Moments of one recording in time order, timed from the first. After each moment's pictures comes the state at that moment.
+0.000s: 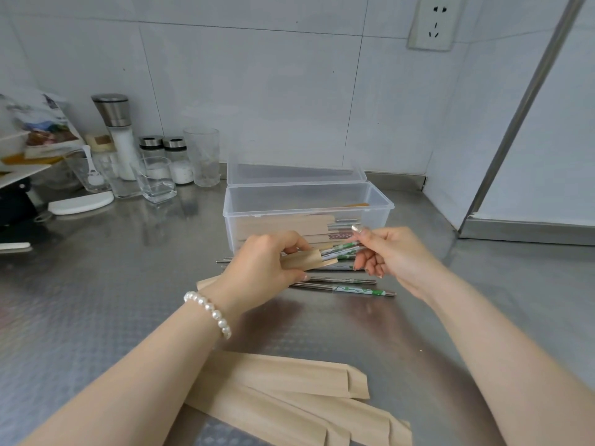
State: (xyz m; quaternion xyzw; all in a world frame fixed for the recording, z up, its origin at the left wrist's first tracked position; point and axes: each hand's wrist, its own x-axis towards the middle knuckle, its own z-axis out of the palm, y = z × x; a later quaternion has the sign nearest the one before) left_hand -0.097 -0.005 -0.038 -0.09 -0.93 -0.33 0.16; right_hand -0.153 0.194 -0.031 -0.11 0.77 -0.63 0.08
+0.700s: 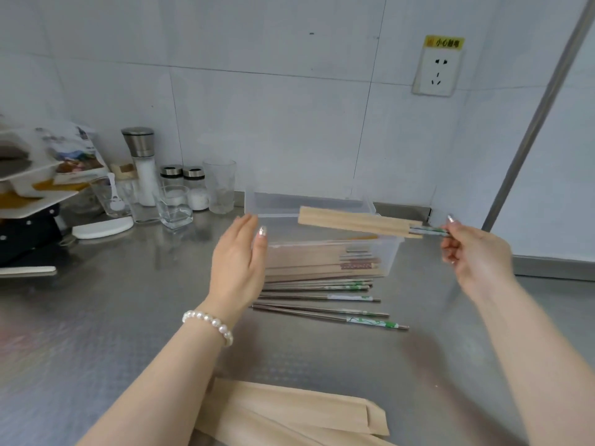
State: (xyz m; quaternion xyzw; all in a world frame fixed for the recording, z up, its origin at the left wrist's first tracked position) left_hand -0.118 -0.053 -0.038 0.01 -0.87 -0.35 0.34; right_hand -0.182 0.247 0.005 0.06 0.61 -0.77 -0.15
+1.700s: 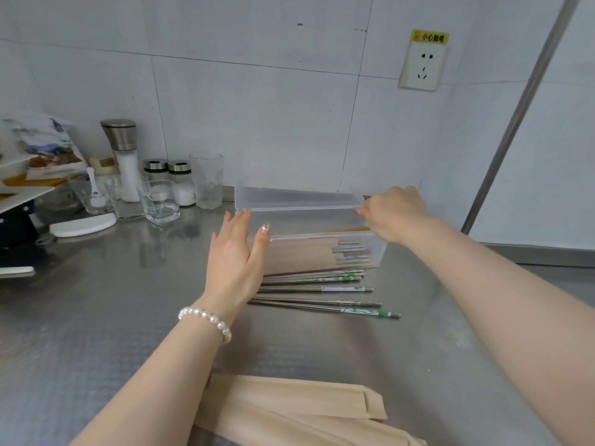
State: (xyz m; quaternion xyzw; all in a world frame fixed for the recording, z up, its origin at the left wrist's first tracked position) left_hand -0.113 -0.045 -0.037 0.02 -0.86 -0.40 0.31; right_hand -0.209 0.170 0.041 -0.14 0.96 0.17 -0.16
